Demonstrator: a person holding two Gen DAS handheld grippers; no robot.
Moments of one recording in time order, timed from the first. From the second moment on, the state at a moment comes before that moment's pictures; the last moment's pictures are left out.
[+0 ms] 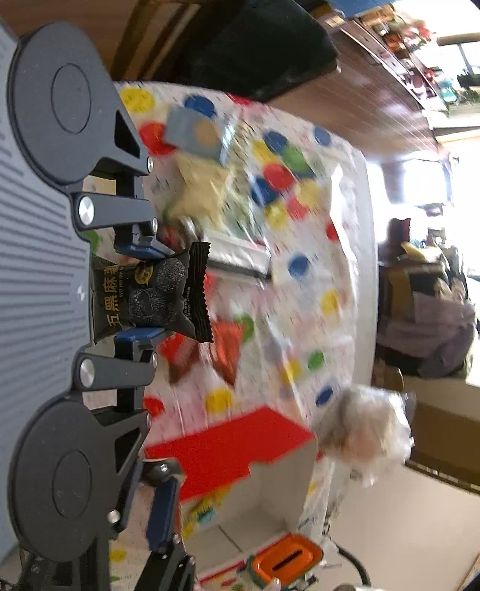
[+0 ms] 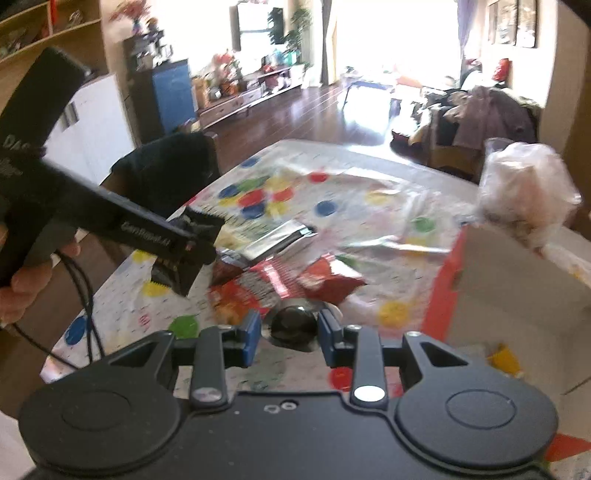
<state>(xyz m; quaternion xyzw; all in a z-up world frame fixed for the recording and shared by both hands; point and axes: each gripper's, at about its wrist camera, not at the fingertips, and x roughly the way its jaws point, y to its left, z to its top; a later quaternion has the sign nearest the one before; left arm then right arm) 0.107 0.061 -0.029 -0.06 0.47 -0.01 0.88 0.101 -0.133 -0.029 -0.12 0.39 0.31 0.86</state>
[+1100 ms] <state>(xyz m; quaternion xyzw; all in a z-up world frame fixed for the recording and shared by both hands) 0.205 -0.168 -0.015 0.00 0.49 -0.10 0.87 0.199 -0.360 -0.026 -0.09 0.39 0.18 0.90</state>
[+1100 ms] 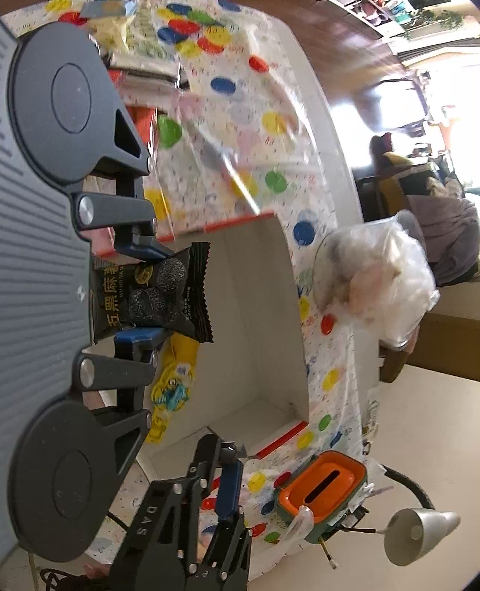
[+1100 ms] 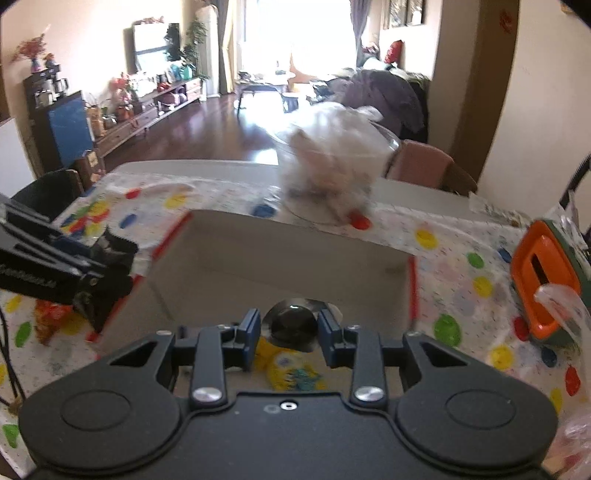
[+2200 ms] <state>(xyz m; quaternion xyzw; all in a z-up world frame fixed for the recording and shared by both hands) 0.306 -0.224 -0.110 0.03 0.62 -0.05 0.78 0.277 -0.356 -0.116 -0.17 0.52 0.23 0.81</state>
